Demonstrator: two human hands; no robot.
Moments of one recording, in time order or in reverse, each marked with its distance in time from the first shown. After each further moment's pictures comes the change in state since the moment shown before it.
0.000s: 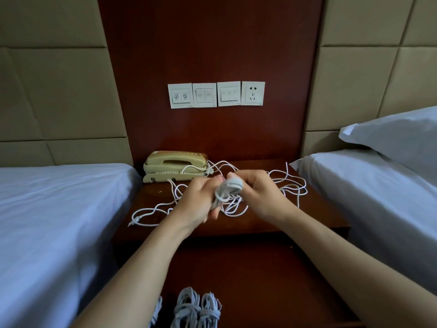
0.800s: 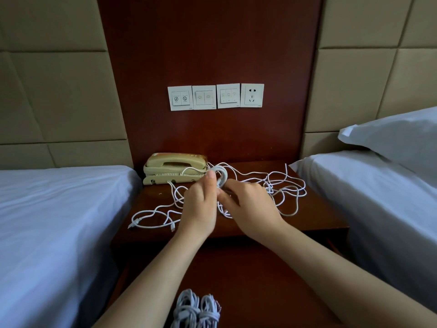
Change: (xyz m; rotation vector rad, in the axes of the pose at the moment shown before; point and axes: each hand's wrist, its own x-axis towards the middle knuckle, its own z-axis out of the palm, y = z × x) left_hand -0.005 0.000 0.016 0.326 0.445 0.179; right_hand -0.012 -0.010 0.021 -0.504 0.107 -0.029
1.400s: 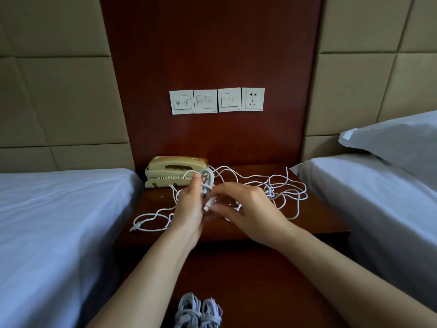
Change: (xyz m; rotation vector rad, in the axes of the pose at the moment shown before) left_hand 0.011 0.002 -0.007 -0.615 -0.005 -0.631; right_hand 0.000 -0.004 -0.014 0.225 -0.080 -0.275
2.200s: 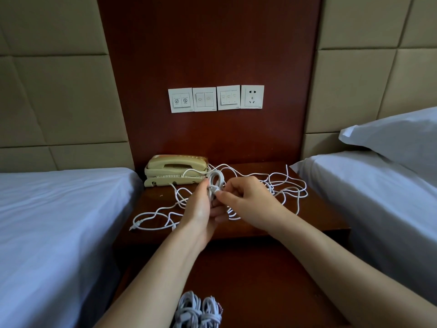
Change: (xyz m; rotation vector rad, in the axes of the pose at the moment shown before) left_hand -0.007 -0.005 0.014 -0.148 -0.130 -0.217; right_hand 0.014 -0.015 -0.006 0.415 -0.045 0.599
